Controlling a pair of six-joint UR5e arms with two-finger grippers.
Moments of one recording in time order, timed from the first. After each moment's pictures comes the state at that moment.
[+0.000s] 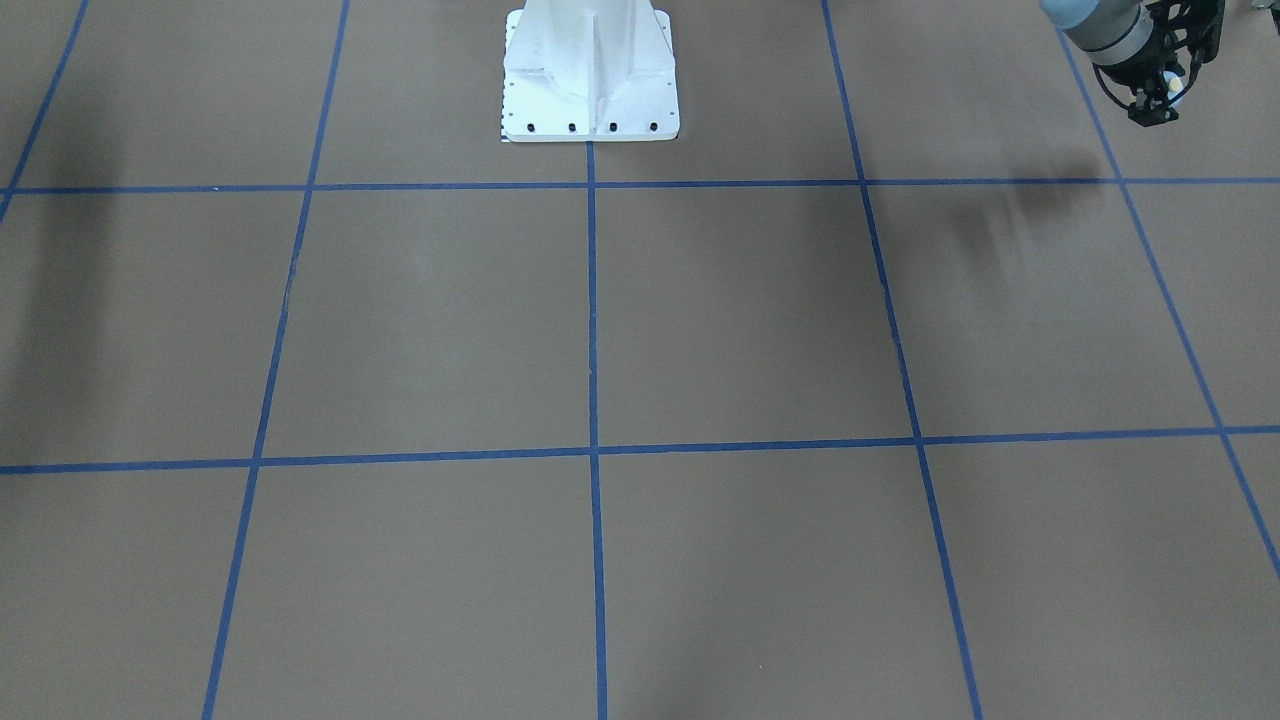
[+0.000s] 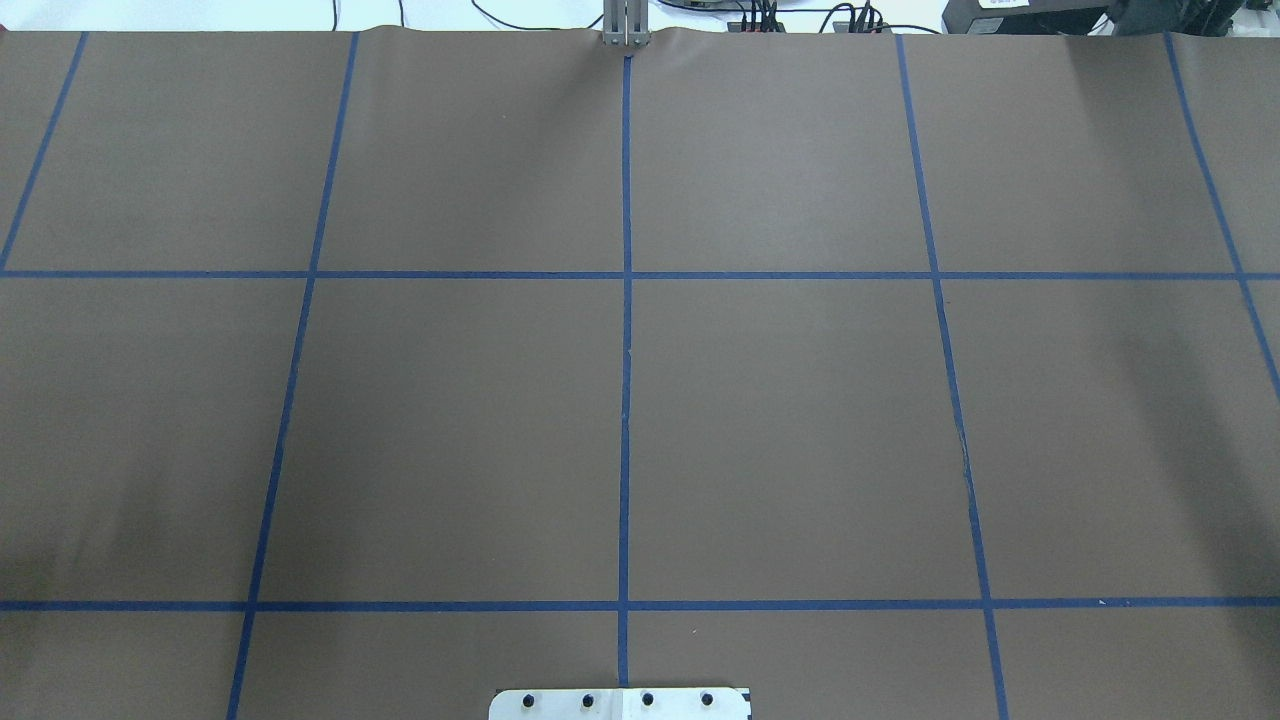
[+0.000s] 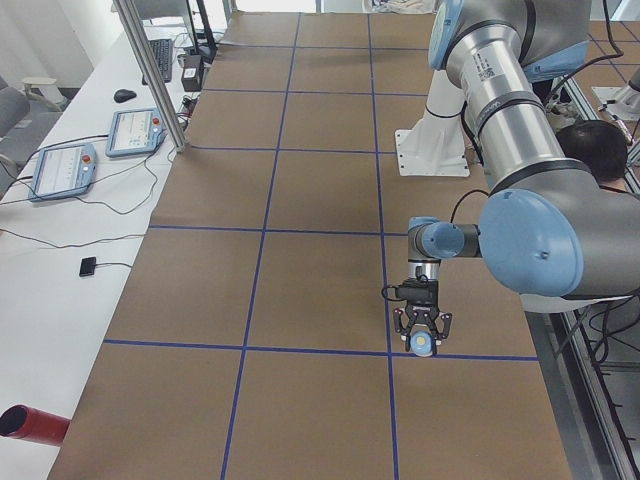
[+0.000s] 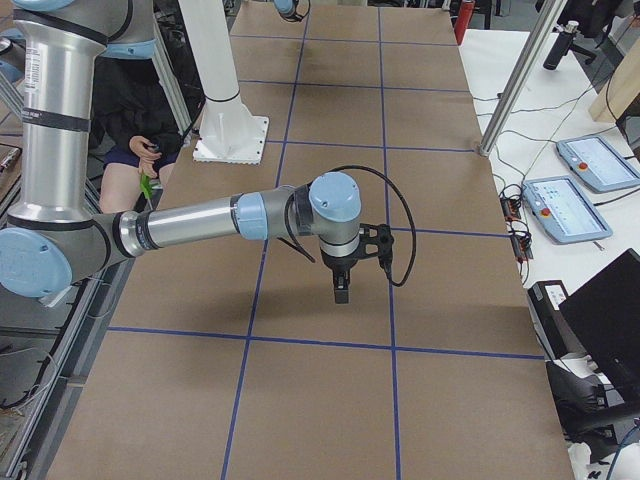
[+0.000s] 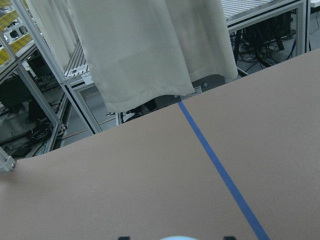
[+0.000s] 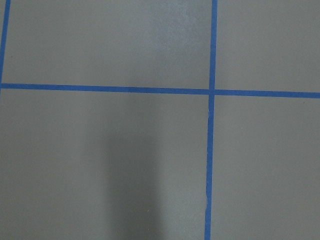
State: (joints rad) left arm -0.17 -0.89 -2.13 -1.55 -1.55 -2.49; right arm 1.58 -1.72 1.95 -1.66 2.39 0.06
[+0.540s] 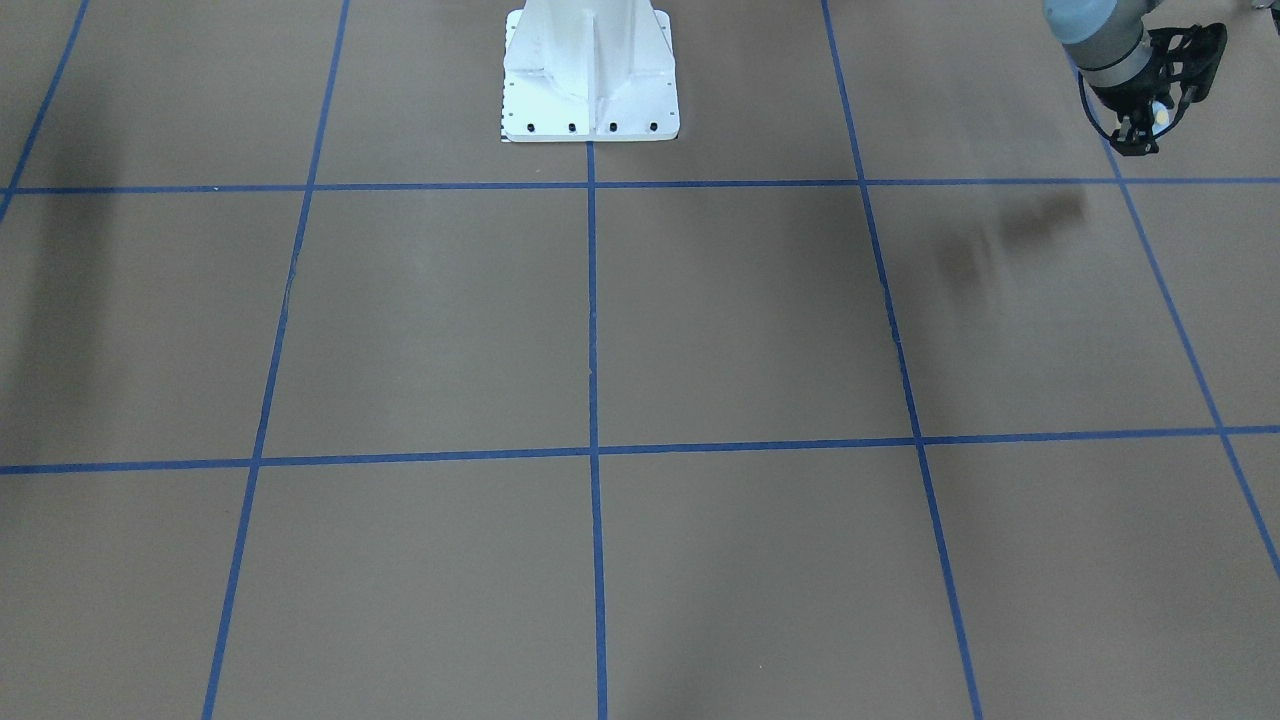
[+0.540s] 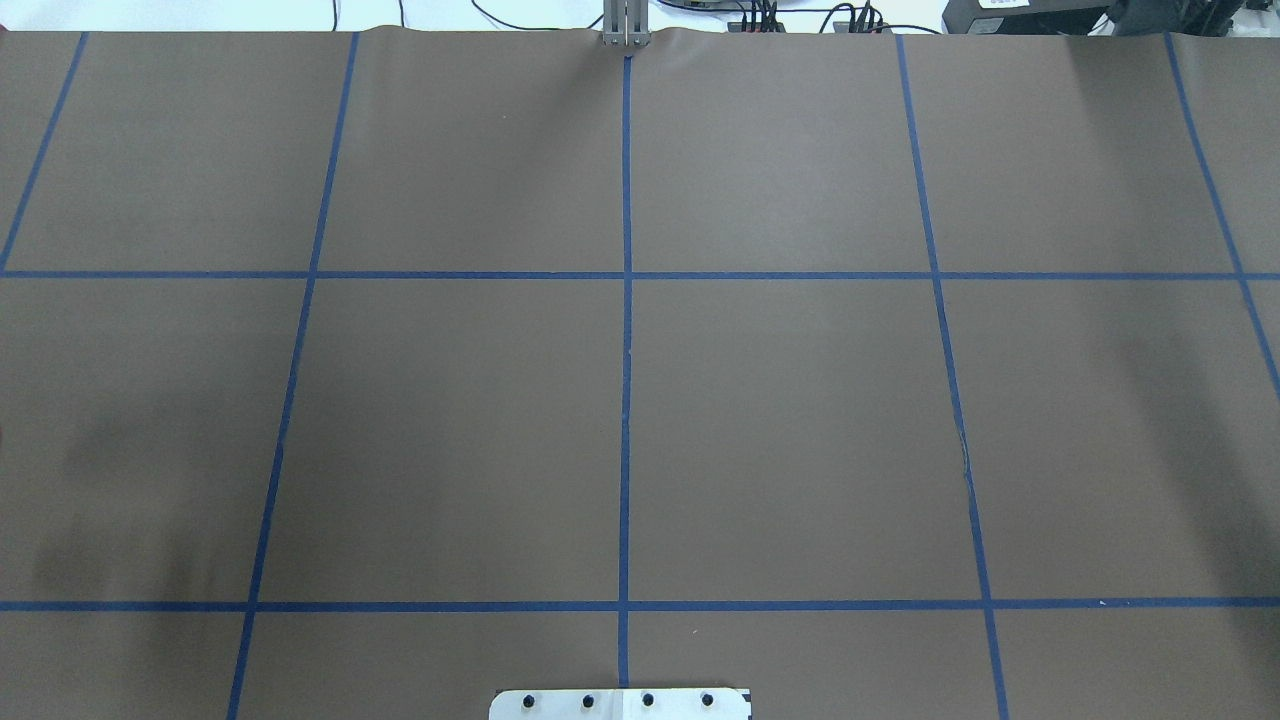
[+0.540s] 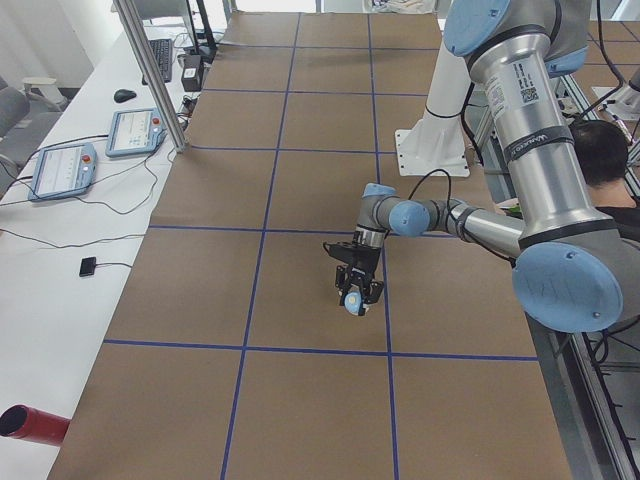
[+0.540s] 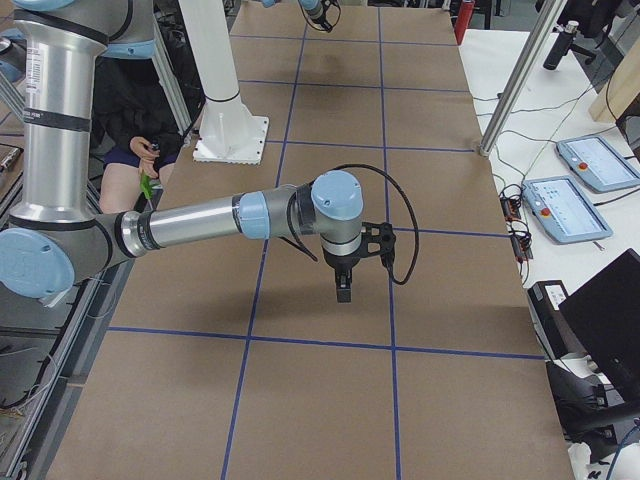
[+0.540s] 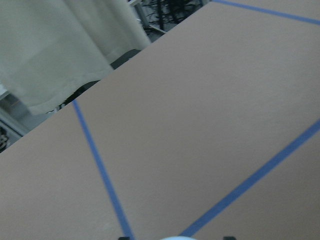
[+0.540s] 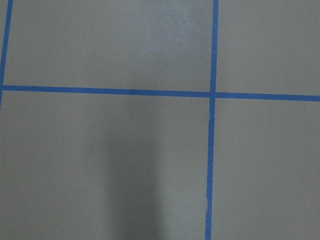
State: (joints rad) left arm -0.57 -1.22 -2.12 -1.55 -1.40 -1.77; right arm 1.58 -1.71 1.94 -1.66 2.39 0.06
